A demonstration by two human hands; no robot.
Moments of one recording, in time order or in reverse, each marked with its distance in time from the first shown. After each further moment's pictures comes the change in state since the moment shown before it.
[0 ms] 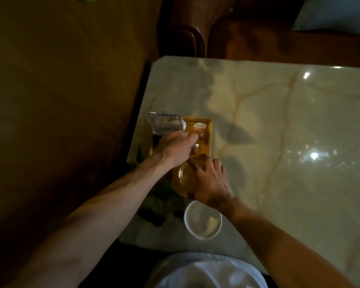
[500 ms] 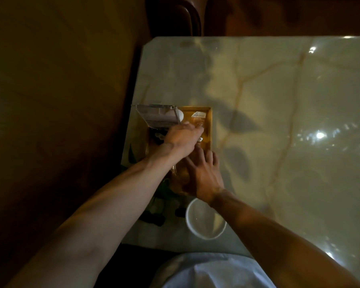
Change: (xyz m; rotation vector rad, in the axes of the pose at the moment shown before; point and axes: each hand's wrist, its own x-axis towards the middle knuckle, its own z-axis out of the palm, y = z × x) left_hand 0.034 0.009 0.018 0.080 -0.163 0.015; right_hand 0.023 -0.007 0.022 -0.002 -0.016 -0.043
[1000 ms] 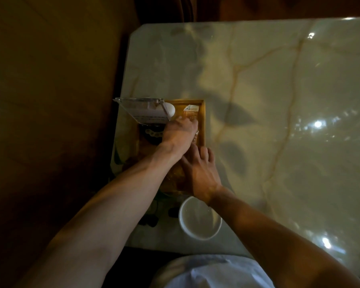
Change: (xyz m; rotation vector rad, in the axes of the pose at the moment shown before) left_hand 0.023 0.008 0.037 0.286 0.081 -0.103; right_hand 0.002 0.011 0.008 0.027 0.020 -0.039
